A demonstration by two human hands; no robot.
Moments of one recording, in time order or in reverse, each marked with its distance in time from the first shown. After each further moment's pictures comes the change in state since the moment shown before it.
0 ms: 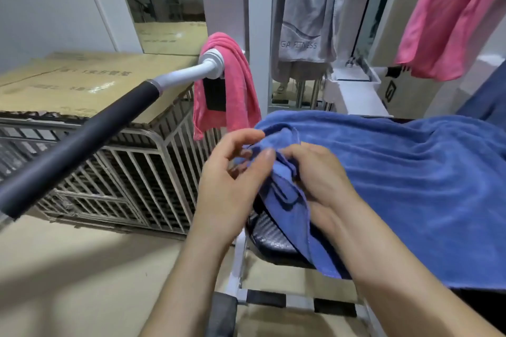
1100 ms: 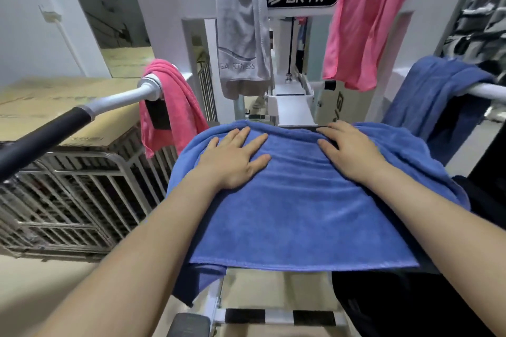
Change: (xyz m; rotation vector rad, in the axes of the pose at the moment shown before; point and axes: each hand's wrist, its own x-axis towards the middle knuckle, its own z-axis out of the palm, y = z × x) left_hand 0.085 -0.030 0.108 1.311 -0.630 0.198; right_hand 0.050 -0.074 -0.221 -1.617 0.203 -0.579
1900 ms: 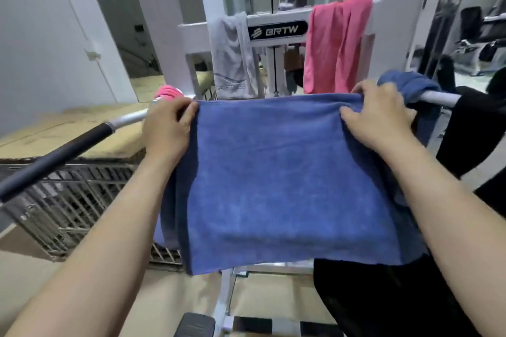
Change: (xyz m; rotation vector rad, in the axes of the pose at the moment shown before) left_hand -0.065 0.018 -0.088 -0.310 0.863 -0.351; right_hand -0.054 0.018 -0.127 0.128 0.325 0.298
